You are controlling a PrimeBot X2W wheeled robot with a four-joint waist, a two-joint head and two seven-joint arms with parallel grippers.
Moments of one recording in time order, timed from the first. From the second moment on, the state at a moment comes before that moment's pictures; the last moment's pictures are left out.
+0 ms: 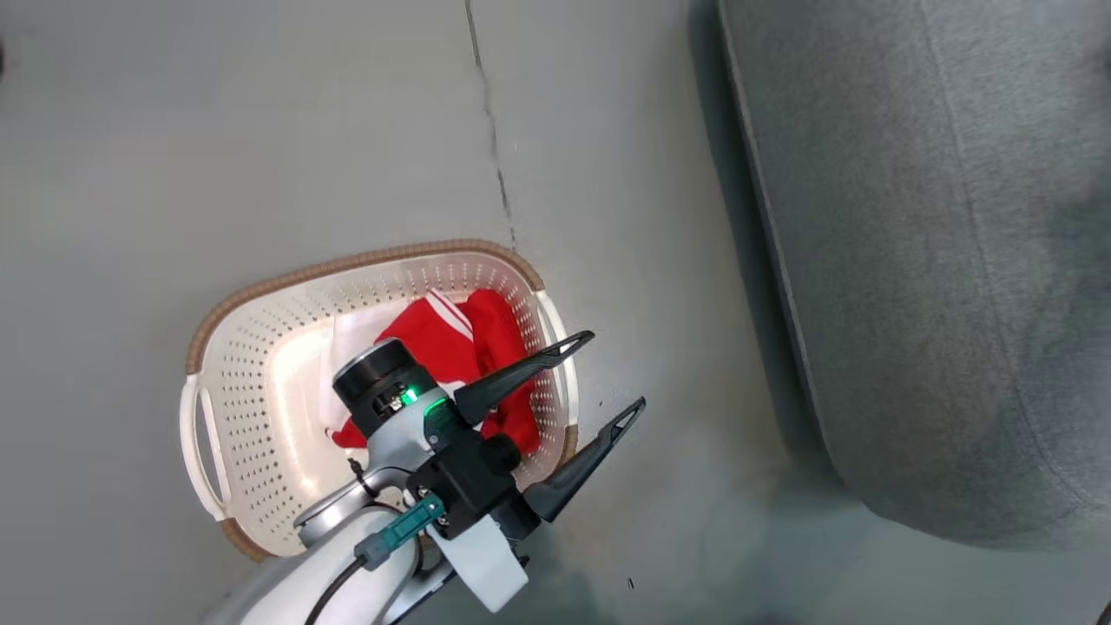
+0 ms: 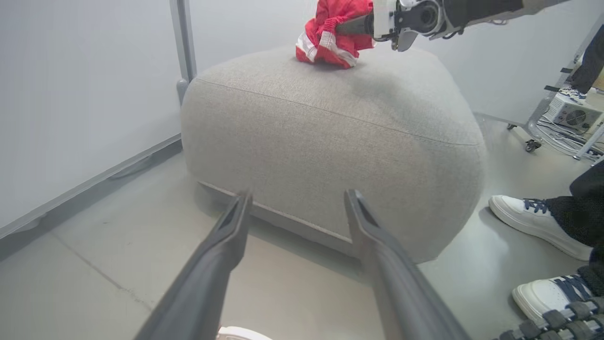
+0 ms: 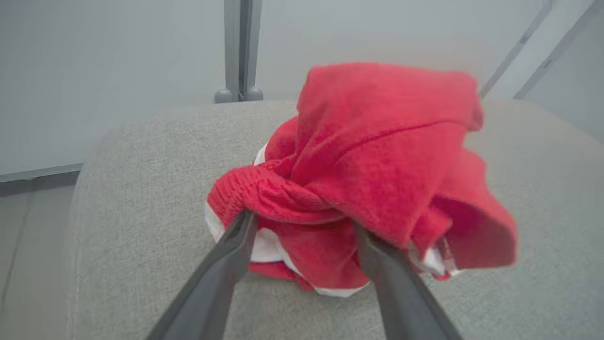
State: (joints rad) left arm -0.48 0.33 -0.80 0.09 -0.21 -0.13 -0.26; right arm -1.00 -0.38 -0.22 1.07 0.12 0.13 -0.26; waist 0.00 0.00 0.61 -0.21
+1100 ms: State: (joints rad) left arm -0.27 0.14 -0.62 0.12 -0.25 -0.13 -0.26; right arm -0.36 -0.32 -0.01 0.12 0.45 0.13 -0.26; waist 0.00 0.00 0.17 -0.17
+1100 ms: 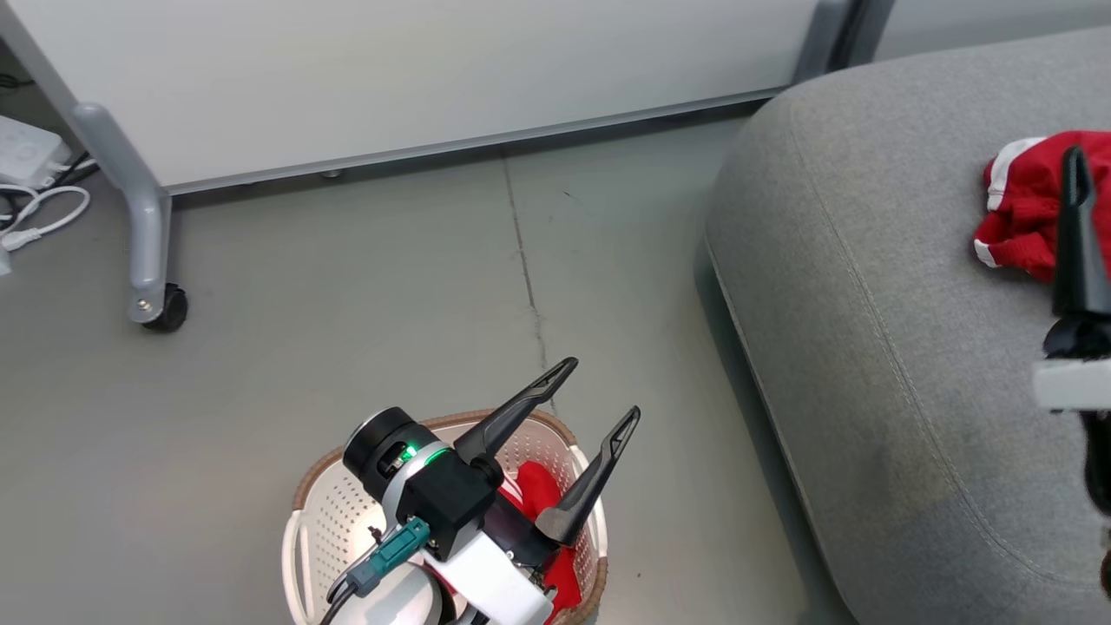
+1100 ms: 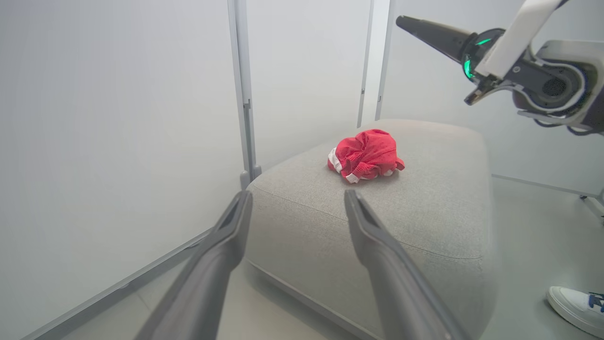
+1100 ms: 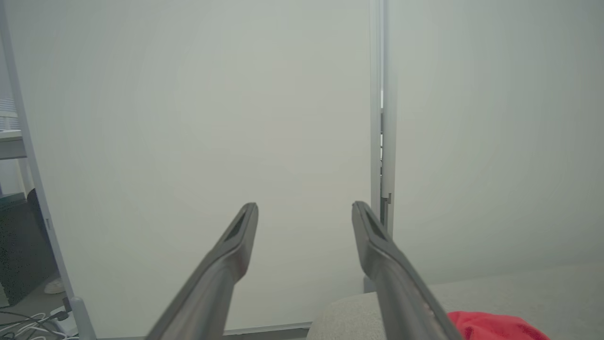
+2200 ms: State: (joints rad) left arm -0.01 0.05 -0.19 0.19 -0.17 -0.04 -0.26; right arm 0.06 -0.07 0.00 0.05 0.18 0.13 -0.26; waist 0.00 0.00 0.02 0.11
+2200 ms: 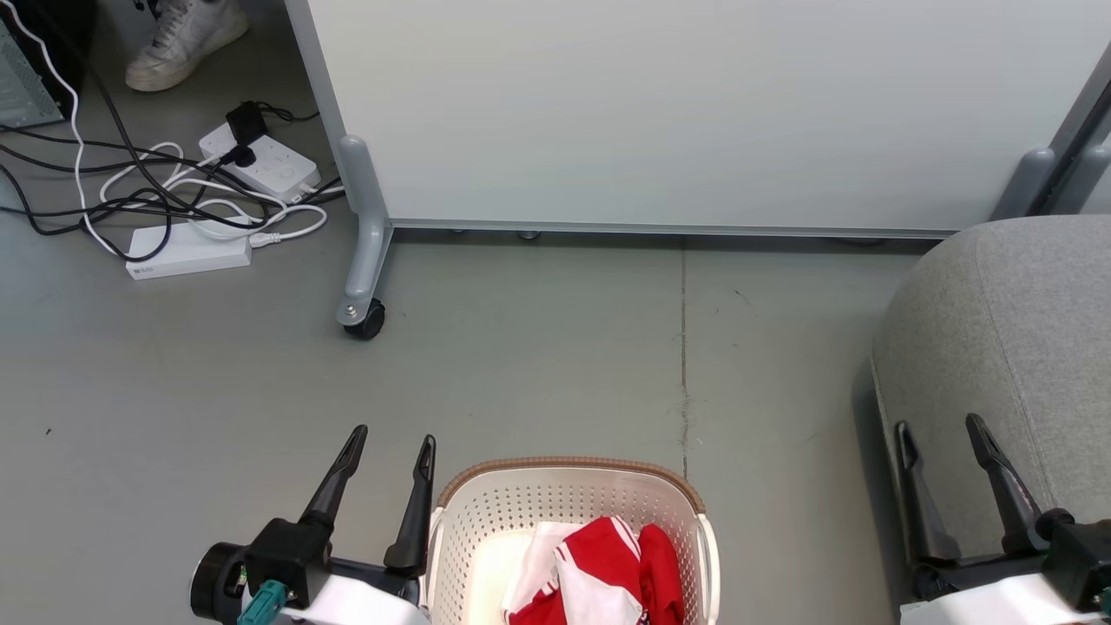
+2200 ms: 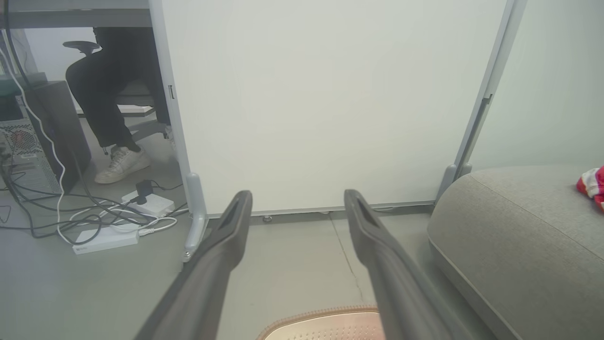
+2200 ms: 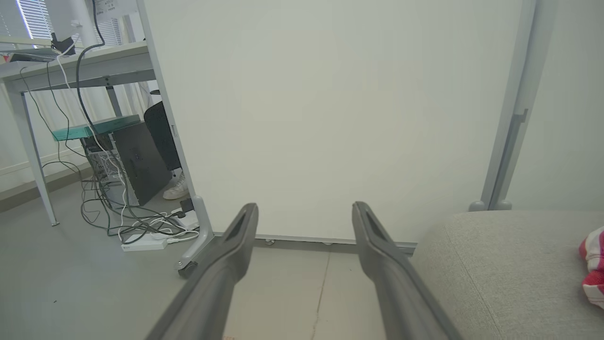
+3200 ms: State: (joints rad) left arm 0.01 0.05 -0.22 0.18 -0.16 0.00 -0.26; right arm 0.06 -0.05 -0.03 0.09 0.17 0.13 -0.26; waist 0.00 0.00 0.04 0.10
